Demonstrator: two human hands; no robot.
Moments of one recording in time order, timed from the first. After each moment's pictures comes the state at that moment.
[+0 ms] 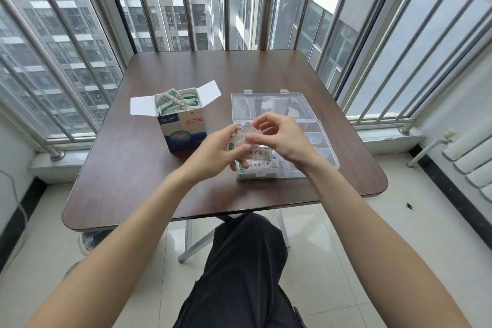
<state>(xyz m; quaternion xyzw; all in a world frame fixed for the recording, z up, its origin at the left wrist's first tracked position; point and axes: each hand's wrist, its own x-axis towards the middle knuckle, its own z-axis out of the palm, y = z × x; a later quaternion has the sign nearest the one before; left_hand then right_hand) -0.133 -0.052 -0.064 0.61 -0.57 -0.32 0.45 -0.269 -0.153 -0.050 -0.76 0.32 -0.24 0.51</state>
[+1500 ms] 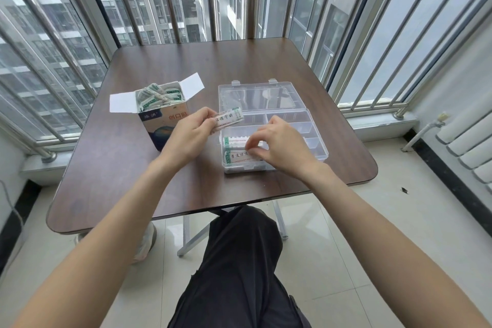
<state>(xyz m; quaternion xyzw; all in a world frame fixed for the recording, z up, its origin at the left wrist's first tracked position) -0.117 -0.064 -0.059 0.73 -0.49 -0.21 0.42 -0.296 -0.147 -0.063 -0.94 0.28 -0.15 0.12</state>
